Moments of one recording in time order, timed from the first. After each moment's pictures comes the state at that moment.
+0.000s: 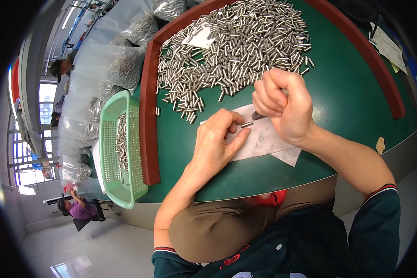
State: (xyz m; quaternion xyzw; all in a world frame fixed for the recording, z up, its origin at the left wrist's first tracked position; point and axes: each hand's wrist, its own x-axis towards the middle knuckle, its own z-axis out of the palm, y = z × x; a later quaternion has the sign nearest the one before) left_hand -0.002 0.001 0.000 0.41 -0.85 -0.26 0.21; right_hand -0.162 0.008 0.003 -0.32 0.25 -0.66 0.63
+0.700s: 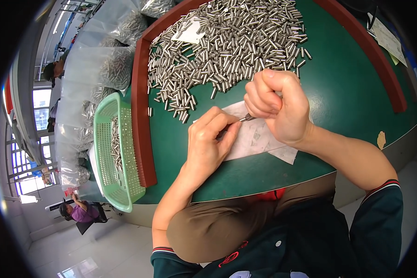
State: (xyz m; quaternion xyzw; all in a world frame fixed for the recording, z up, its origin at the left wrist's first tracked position) left_hand -0.001 -0.001 -0.008 0.37 -0.85 -0.24 0.27; right_hand -0.159 0.011 -0.003 -0.33 0.22 -0.66 0.64
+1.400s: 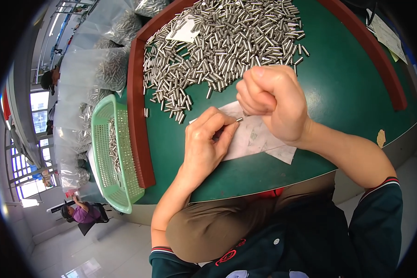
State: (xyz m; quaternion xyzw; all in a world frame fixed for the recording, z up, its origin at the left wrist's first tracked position) left_hand -0.003 -0.002 -0.005 0.38 -0.85 -0.27 0.26; right_hand -0.162 0.008 0.004 -0.36 0.23 -0.64 0.64
